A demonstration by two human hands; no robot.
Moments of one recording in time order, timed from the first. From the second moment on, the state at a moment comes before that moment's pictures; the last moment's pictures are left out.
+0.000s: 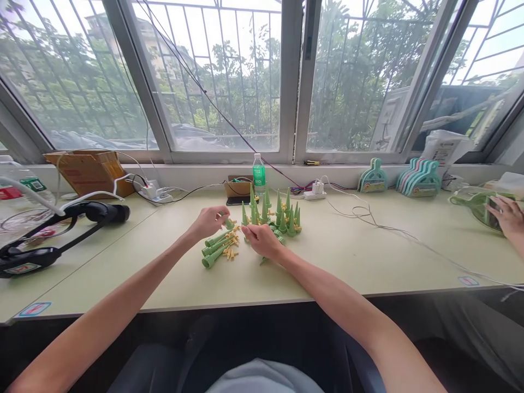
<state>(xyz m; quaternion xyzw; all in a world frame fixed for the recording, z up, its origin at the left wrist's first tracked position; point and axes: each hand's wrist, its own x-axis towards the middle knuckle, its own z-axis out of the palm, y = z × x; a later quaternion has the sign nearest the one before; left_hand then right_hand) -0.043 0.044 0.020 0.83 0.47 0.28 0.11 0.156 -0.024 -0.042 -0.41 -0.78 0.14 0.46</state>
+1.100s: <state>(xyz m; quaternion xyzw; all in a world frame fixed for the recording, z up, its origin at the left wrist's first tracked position) -0.019 0.071 0.009 0.86 0.47 0.20 0.05 0.156 -0.026 -0.039 -0.40 -0.79 0.14 0.45</state>
